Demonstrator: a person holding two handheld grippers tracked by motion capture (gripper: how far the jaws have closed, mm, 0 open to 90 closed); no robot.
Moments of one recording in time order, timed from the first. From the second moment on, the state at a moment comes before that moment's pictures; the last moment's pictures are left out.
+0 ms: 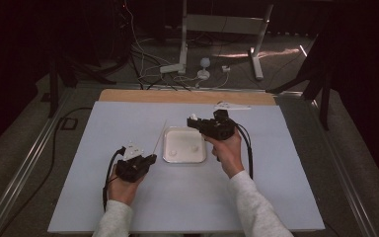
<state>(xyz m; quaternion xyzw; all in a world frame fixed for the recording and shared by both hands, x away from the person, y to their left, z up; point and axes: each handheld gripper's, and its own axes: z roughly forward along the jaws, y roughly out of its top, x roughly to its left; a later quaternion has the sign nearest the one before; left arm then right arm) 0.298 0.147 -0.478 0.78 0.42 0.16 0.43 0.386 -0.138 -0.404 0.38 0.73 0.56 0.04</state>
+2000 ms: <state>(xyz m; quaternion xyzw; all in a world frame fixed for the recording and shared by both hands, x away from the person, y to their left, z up) 0.300 0.139 -0.477 0.77 0.43 0.15 0.43 0.379 -0.135 -0.439 0.38 0.76 0.52 0.05</state>
